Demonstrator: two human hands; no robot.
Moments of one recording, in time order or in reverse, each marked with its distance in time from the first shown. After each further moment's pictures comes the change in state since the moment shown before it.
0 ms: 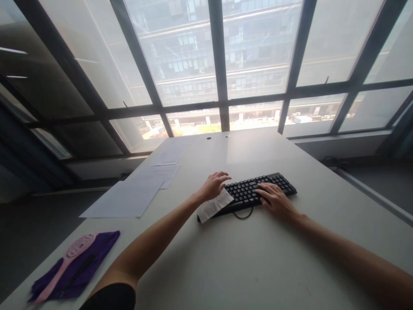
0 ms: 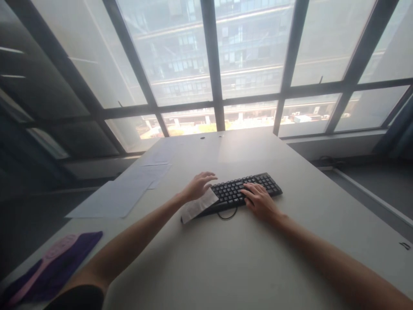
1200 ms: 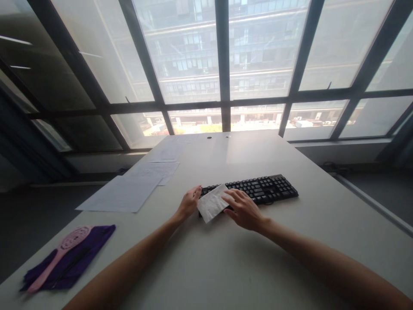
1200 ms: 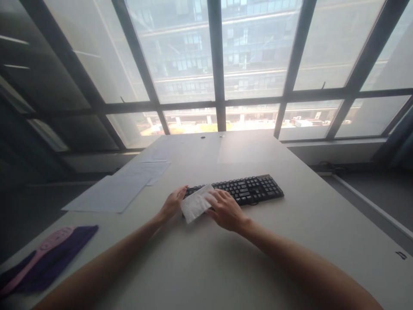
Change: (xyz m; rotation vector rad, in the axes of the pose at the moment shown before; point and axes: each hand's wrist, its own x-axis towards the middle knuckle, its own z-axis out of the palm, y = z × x) left_hand -0.092 -0.028 0.022 -0.484 0.331 -0.649; right_hand 0.046 -0.102 0.021 0.061 -0.013 -0.267
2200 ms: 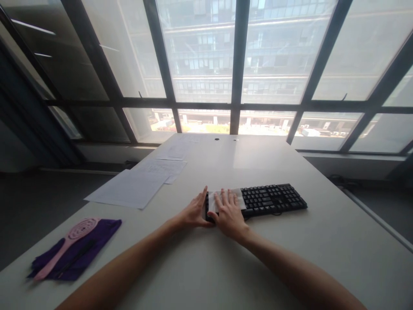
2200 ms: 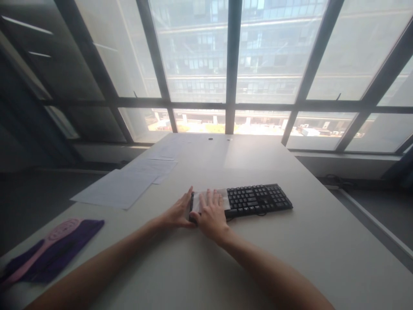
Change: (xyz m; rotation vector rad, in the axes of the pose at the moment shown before) left_hand -0.015 -0.042 -0.015 0.330 -0.342 0.418; right_hand 0.053 -0.049 0.055 -0.071 -0.241 0.418
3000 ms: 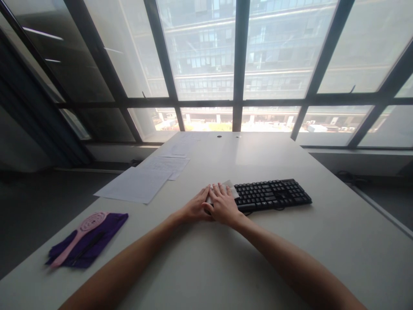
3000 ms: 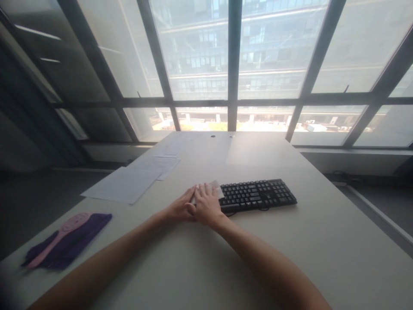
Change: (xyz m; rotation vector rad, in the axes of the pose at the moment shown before) left_hand 0.005 0.021 -0.013 -0.032 -0.087 -0.111; right_hand 0.022 -0.013 0.001 0.072 -0.048 -0.172
